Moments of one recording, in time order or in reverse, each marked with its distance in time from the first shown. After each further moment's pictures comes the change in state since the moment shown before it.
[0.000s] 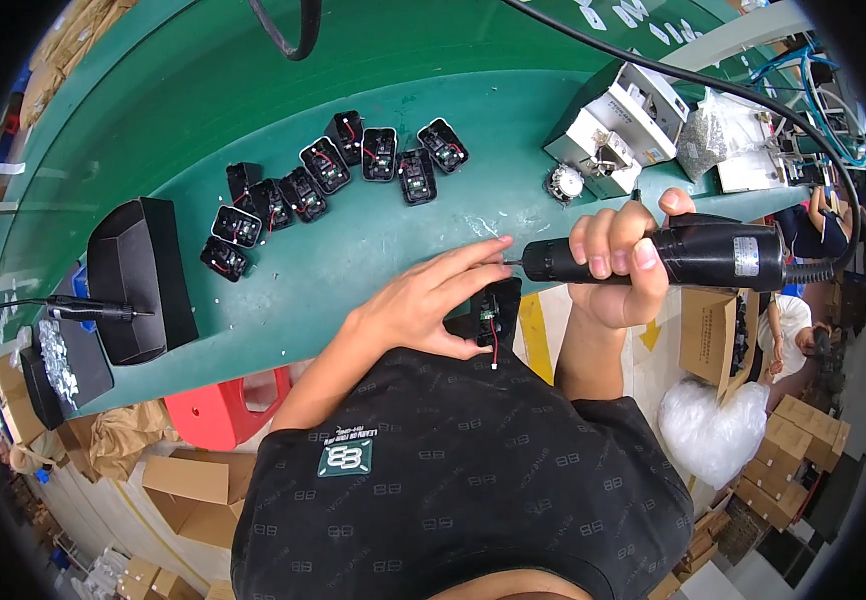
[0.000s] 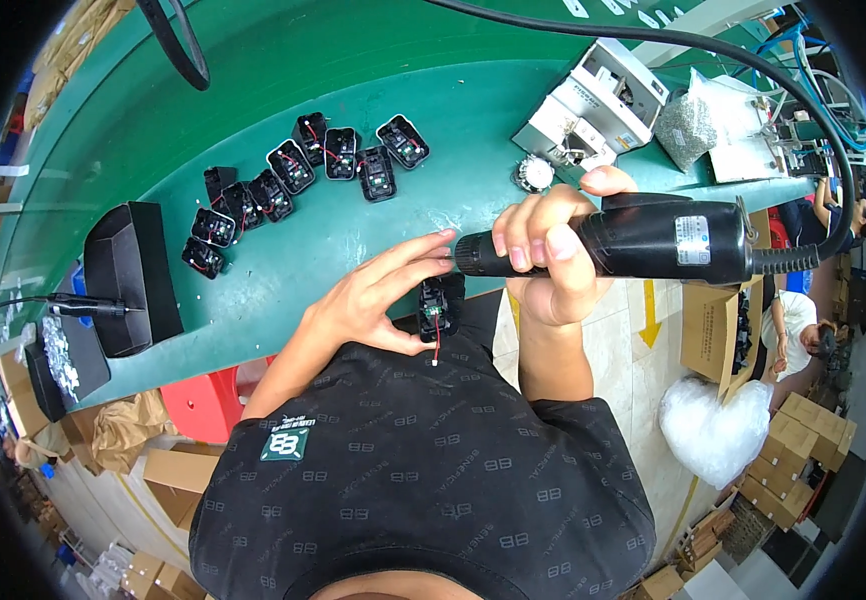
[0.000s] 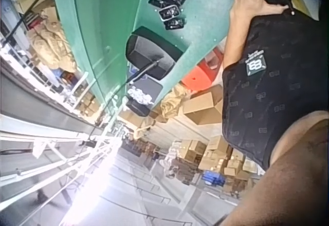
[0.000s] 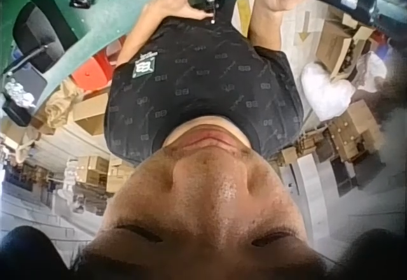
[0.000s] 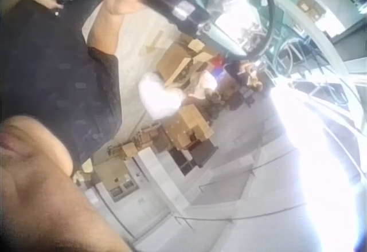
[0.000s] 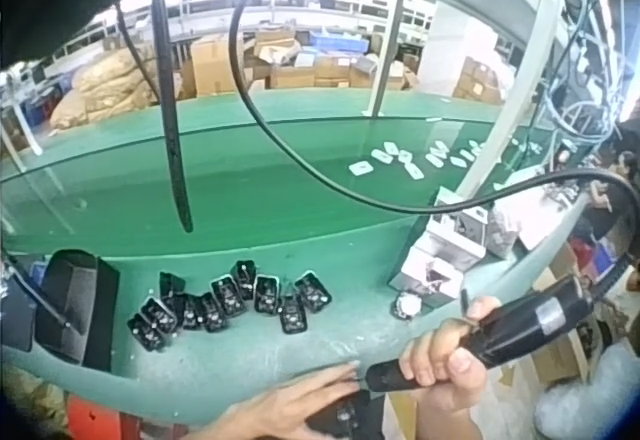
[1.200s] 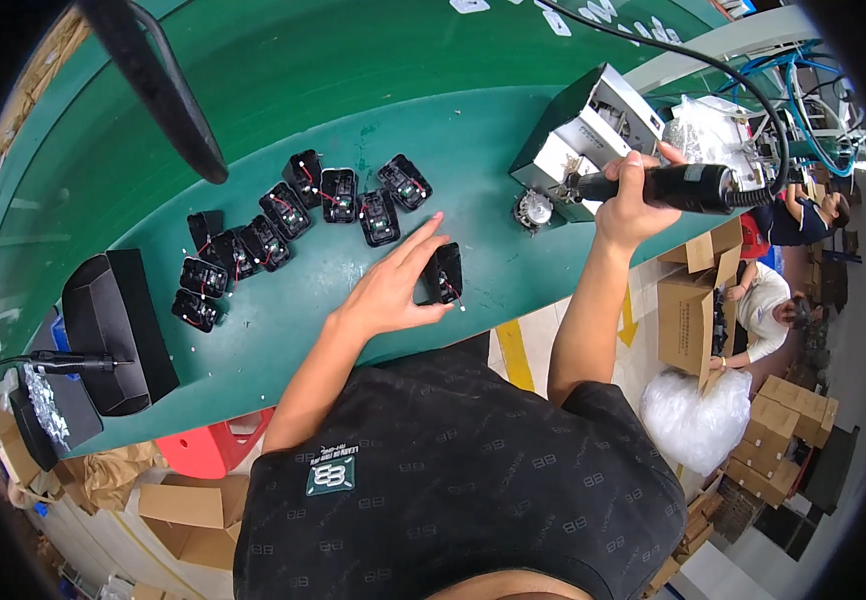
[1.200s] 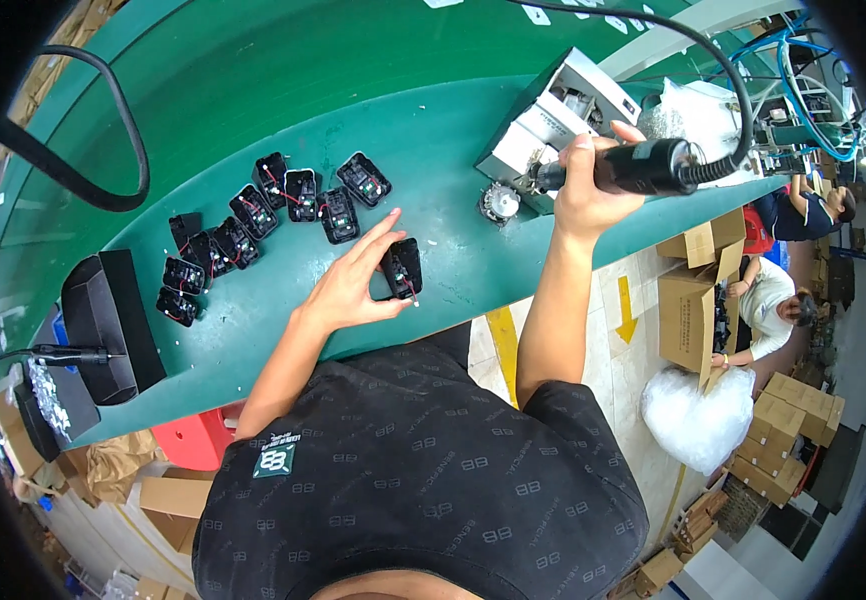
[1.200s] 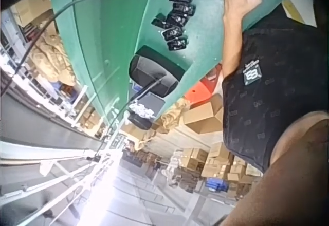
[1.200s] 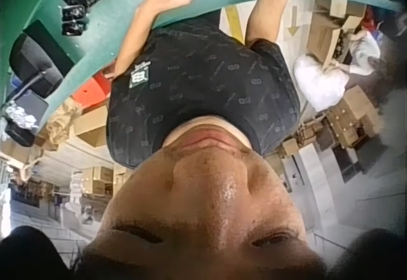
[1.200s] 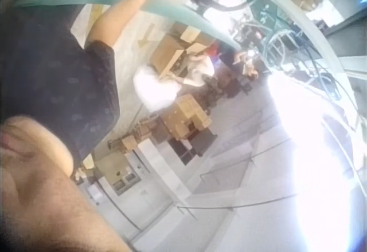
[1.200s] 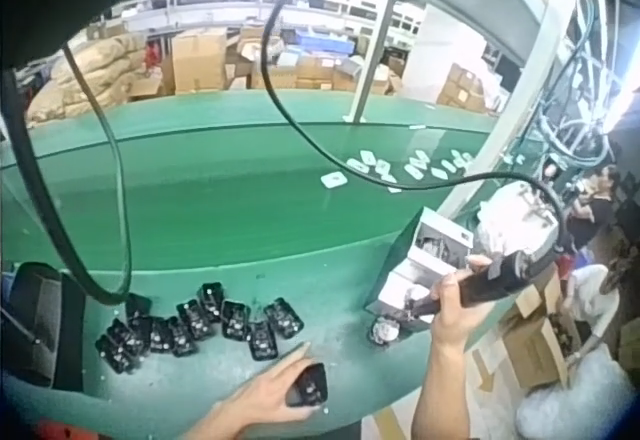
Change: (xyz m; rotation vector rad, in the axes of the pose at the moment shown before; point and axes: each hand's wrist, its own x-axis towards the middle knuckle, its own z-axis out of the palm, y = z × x) left_hand 0.010 -0.067 0.007 0.094 -0.010 -0.389; right_hand 0.084 0.028 -0.114 -0.765 0.280 -0.355
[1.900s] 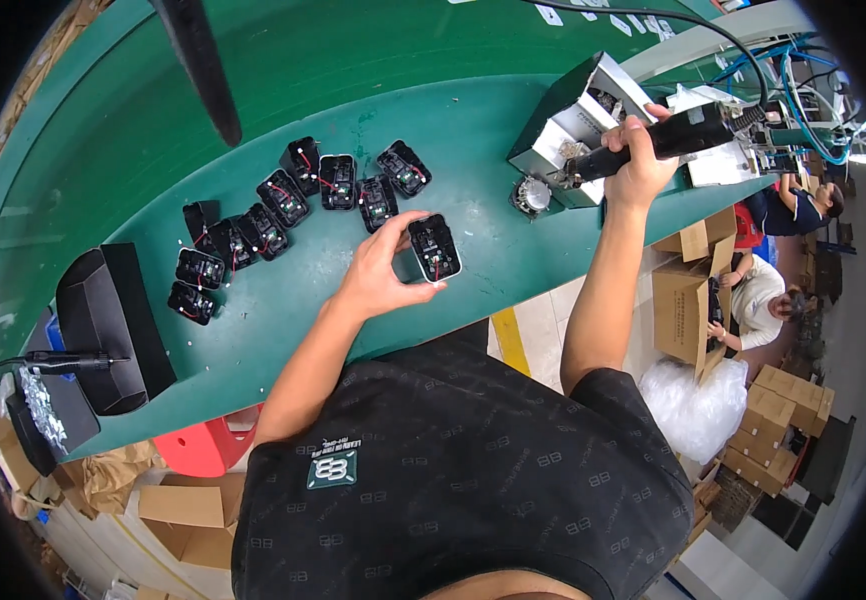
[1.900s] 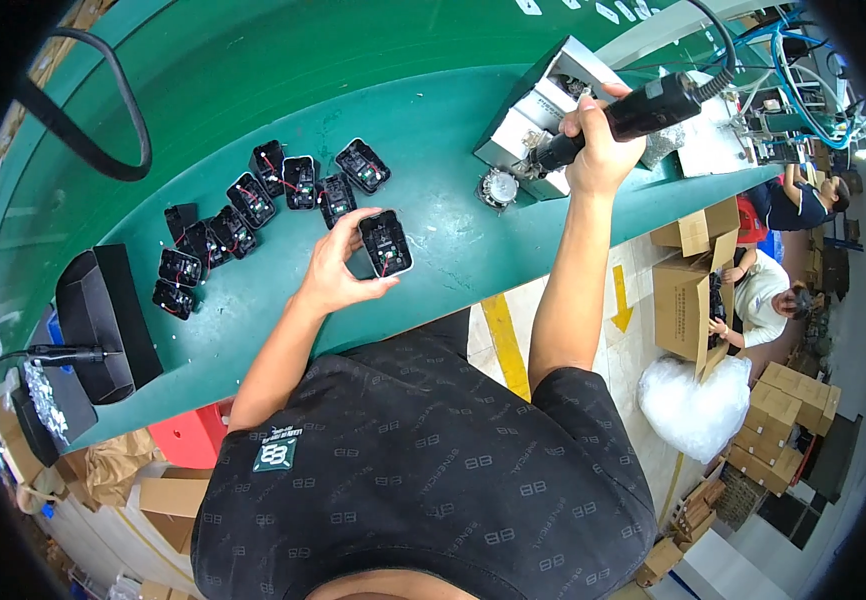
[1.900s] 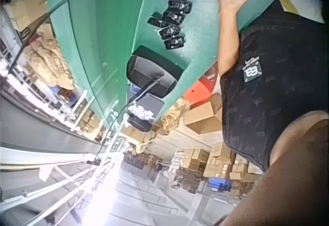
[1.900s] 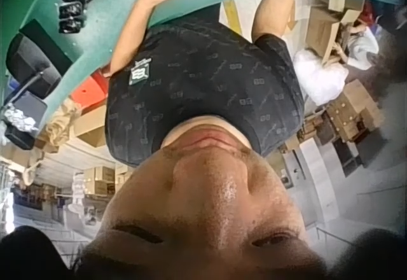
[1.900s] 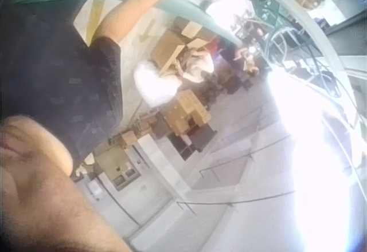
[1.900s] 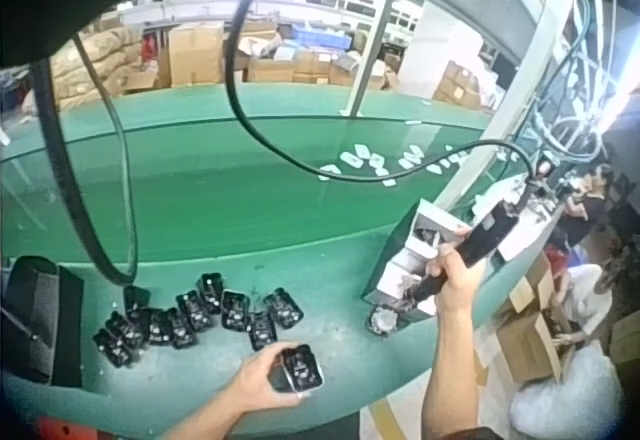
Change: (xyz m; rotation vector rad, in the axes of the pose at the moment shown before) left_hand -0.010 -0.014 0.003 -0.360 0.210 -0.071; right_hand 0.025 0.014 -0.009 0.162 -0.103 0.271
